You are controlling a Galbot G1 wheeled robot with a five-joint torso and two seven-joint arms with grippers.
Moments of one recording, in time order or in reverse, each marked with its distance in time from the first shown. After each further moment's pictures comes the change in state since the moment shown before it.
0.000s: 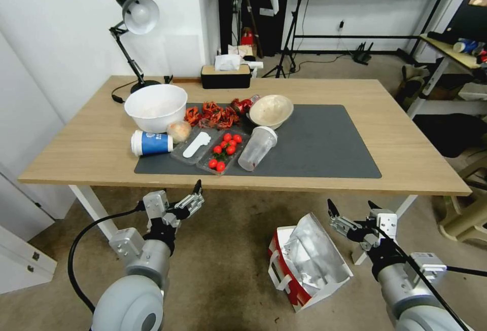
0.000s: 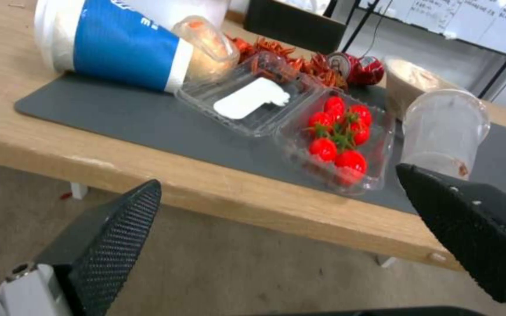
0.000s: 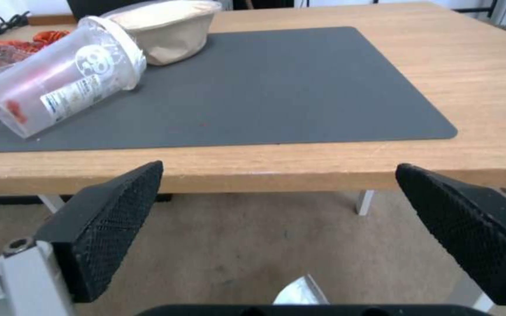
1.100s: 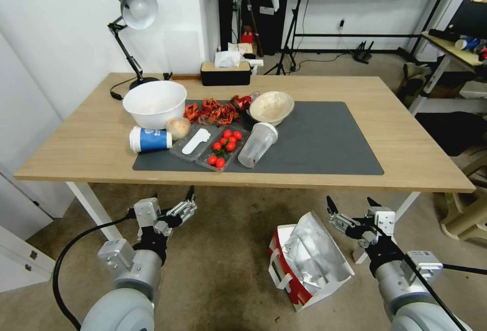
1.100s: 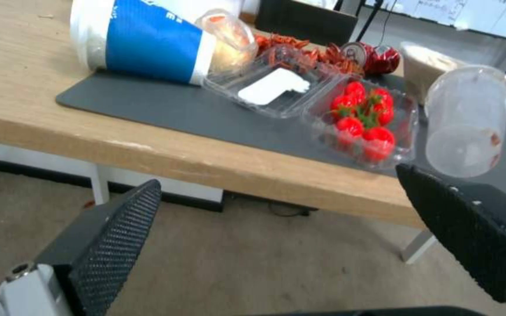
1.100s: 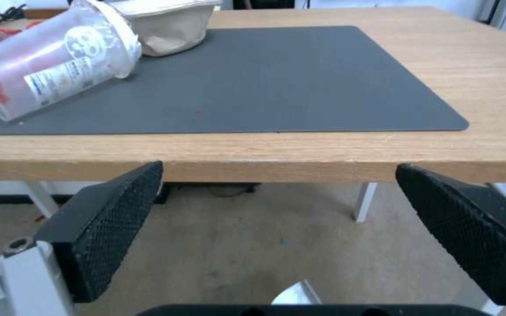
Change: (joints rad) left arm 0.075 -0.005 -0.042 -0.030 0.070 -0.020 0.041; right arm 0.015 -0.010 -0.015 -0.021 -0.023 0.030 0.006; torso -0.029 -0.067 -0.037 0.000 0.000
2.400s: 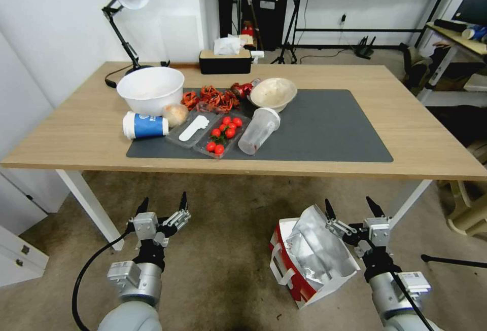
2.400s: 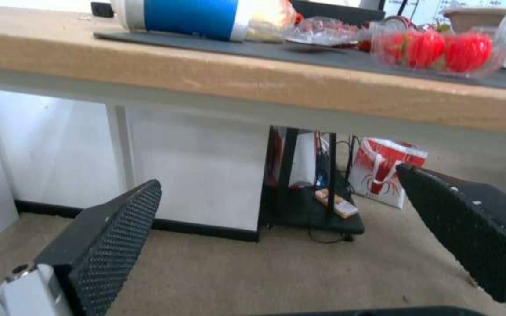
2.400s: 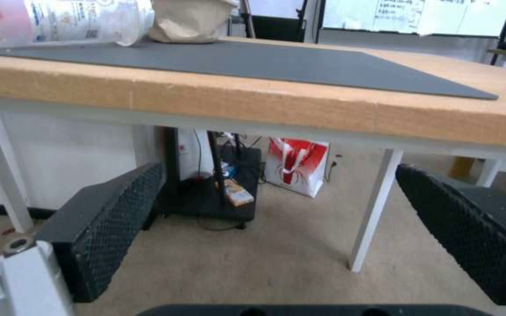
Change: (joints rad) left arm 0.021 -0.004 0.018 0.204 0.192 -0.331 0.061; right arm -0.027 0.045 0.003 -0.158 -0.148 0.377 -0.096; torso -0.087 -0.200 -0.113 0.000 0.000
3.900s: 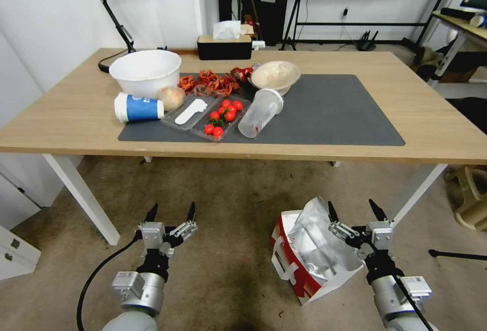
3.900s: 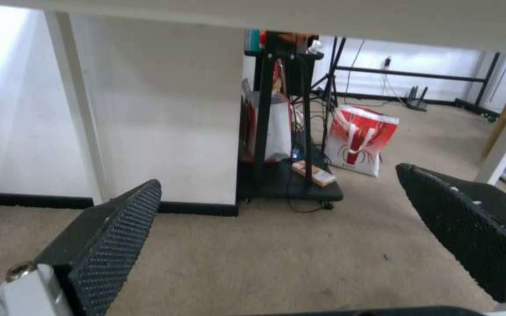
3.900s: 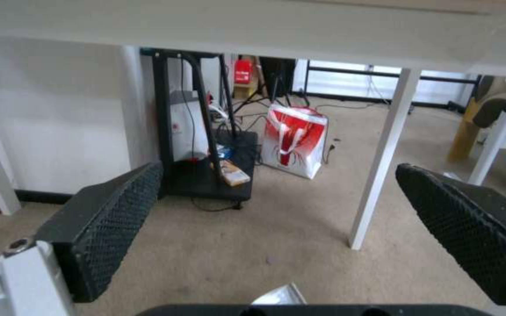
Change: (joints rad) left arm 0.028 0.010 0.003 0.035 0.022 -0.025 0.101; right arm 0.012 -0.013 0.015 -0.033 0.026 0.000 0.005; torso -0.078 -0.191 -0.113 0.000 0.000
